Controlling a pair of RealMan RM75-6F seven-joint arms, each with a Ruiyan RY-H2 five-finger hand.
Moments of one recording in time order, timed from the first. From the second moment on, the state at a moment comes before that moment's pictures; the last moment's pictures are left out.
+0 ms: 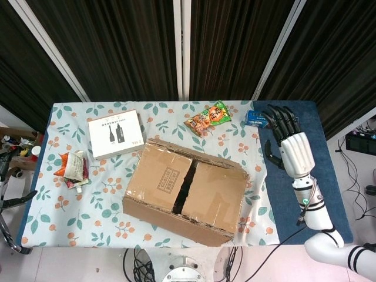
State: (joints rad) left arm -0.14 -1.01 -0.10 -1.54 1.46 1.47 -0.29; right arm 0.48 -1.34 0.31 -1.49 -1.66 1.43 0.12
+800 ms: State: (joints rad) left arm -0.12 -1.00 -0.09 -1.52 1.47 1.48 -0.35; right arm 0.71 -1.03 0.17 -2.00 -1.61 0.85 -0.23
